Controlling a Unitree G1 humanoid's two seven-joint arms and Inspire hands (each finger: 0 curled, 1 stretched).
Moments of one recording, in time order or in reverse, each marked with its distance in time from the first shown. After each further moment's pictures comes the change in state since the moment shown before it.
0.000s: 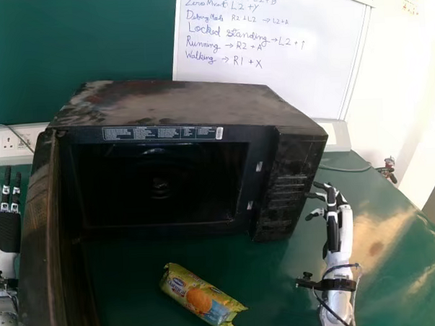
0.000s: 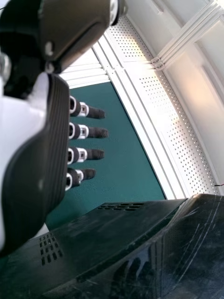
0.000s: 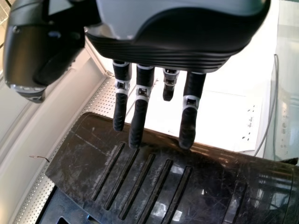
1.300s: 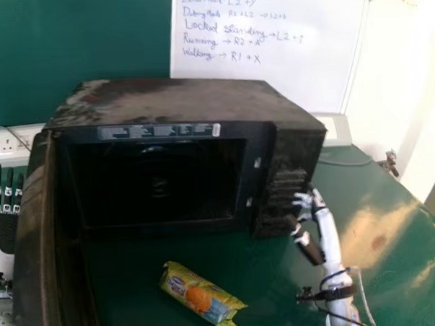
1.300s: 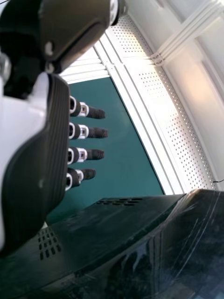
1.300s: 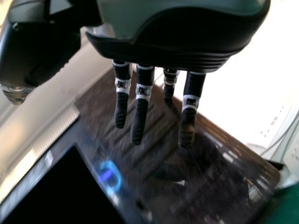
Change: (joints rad) left arm -0.001 0.008 0.000 0.034 -0.001 0.011 -0.028; right arm 0.051 -0.193 0.263 -0.082 -0.429 -0.051 -0.330
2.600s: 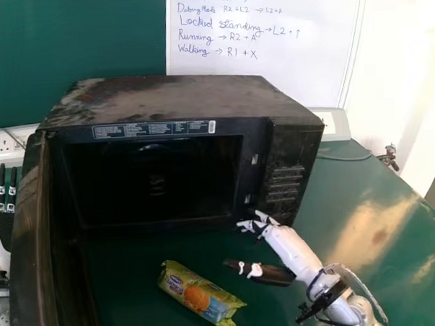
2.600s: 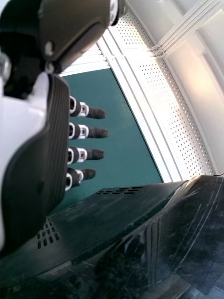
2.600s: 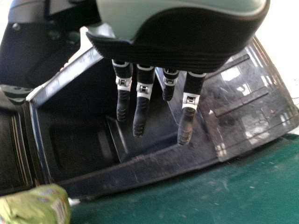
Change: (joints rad) left arm -0.020 -0.006 0.000 0.017 0.000 -0.013 -0.001; right arm 0.288 -0.132 0.030 -0.920 -0.024 0.565 0.571
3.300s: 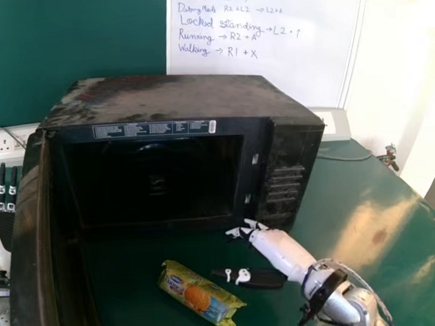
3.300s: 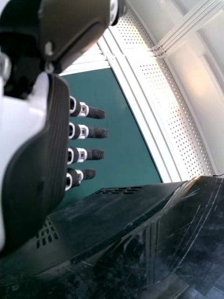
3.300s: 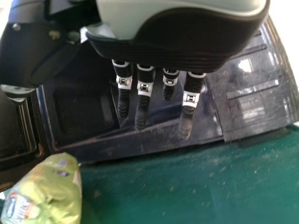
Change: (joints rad) left arm 0.002 -0.006 0.000 -0.010 0.000 -0.001 0.006; right arm 0.029 -0.017 0.011 -0.279 -0.033 0.243 0.258
